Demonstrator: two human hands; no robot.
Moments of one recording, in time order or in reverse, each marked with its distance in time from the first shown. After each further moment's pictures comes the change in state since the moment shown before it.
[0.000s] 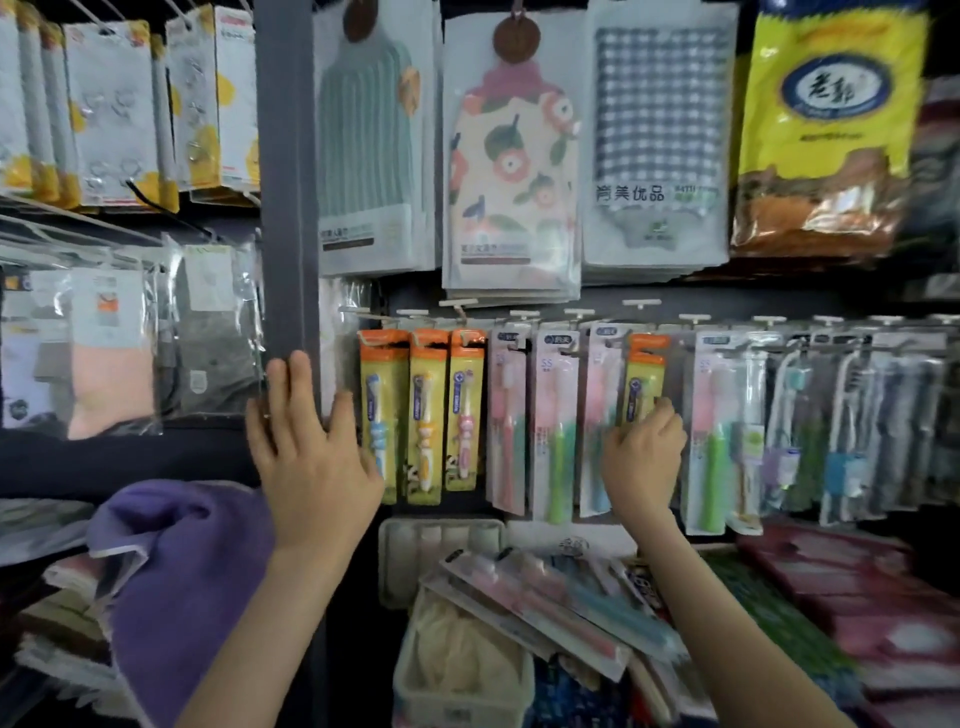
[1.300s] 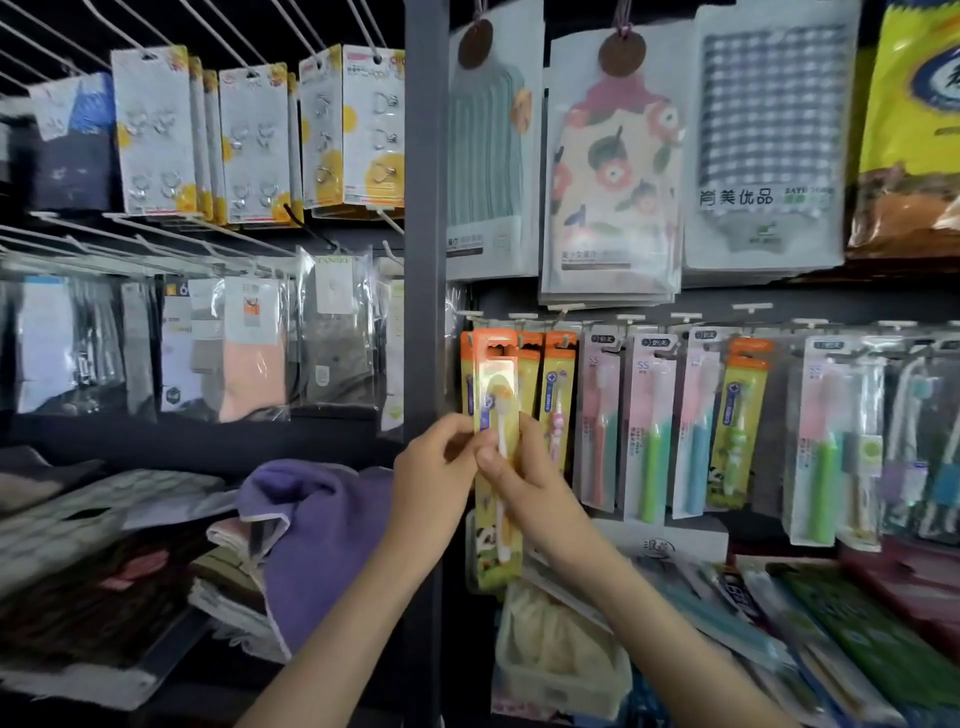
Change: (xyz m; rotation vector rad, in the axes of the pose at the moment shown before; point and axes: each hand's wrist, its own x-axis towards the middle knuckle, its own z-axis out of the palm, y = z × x) left_hand 0.001 -0.016 -0.043 -0.965 -0.442 -0.429; right_hand -0.135 -0.149 -0.018 0.941 -0.908 -0.221
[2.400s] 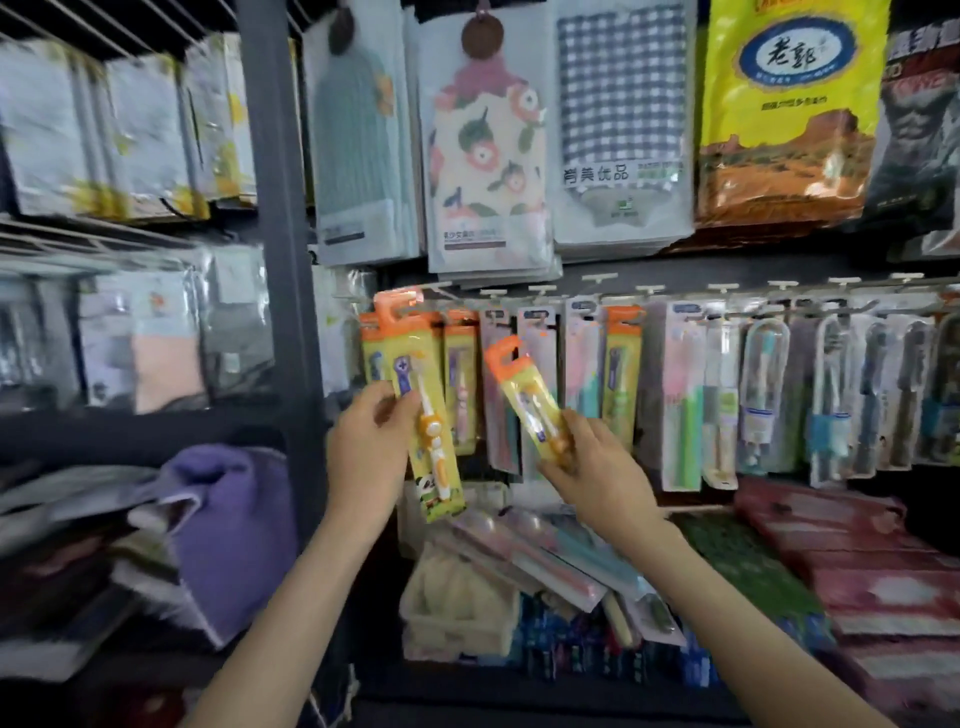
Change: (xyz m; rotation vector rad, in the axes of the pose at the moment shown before) left_hand -0.034 0.064 0.065 0.040 0.178 -0.060; right_hand -0.069 0.022 -0.167 -0.998 0.215 0.060
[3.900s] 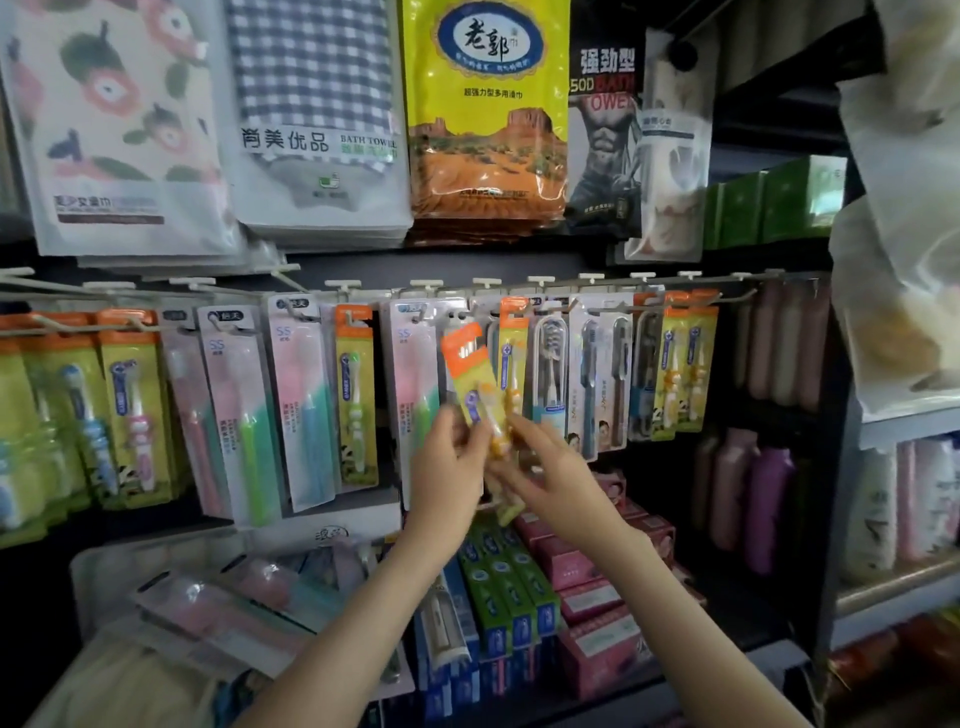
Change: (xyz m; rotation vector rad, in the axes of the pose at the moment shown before) left_hand -0.098 0.061 0.293 -0.355 -0.493 0.044; right_hand -0.036 0.196 -0.108 0.198 0.069 0.052
